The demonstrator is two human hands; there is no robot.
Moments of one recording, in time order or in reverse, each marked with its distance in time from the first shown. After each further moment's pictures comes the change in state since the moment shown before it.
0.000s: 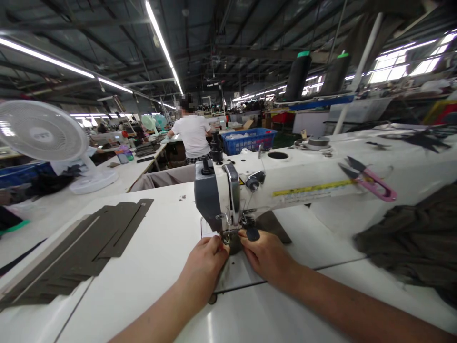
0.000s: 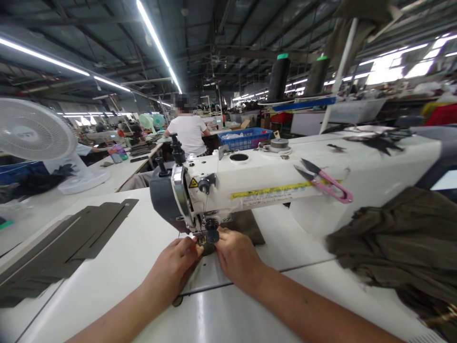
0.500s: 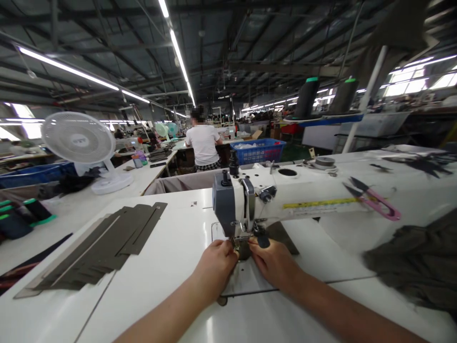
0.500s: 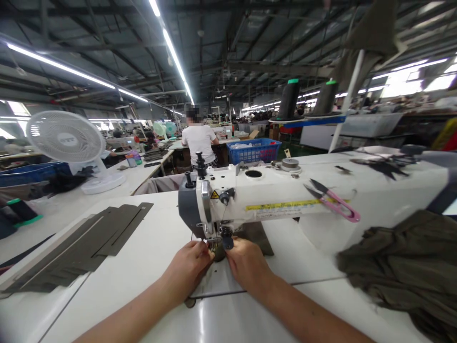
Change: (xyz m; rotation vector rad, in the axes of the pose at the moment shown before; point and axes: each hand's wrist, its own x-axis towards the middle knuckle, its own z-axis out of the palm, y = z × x) left_hand 0.004 -0.003 -0.001 0.094 -0.037 -0.003; right_hand 0.000 -0.002 0.000 -0.033 -0.094 0.042
